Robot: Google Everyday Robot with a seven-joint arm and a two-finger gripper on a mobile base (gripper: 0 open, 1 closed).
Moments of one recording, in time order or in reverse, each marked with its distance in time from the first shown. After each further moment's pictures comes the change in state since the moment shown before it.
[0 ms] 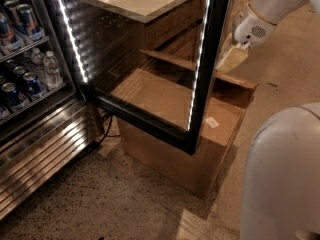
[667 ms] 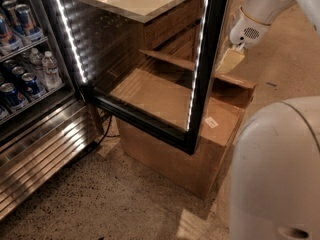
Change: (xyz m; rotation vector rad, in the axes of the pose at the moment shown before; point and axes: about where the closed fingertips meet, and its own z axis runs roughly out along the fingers) arm 0.006 -0.005 0.009 0.008 0.090 0.051
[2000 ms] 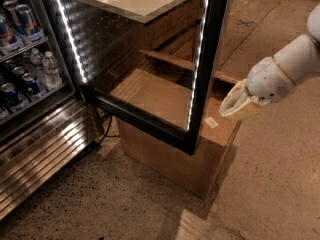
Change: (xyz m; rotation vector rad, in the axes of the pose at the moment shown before) arm 0.030 0.133 0.029 -0.115 -0.341 -0.167
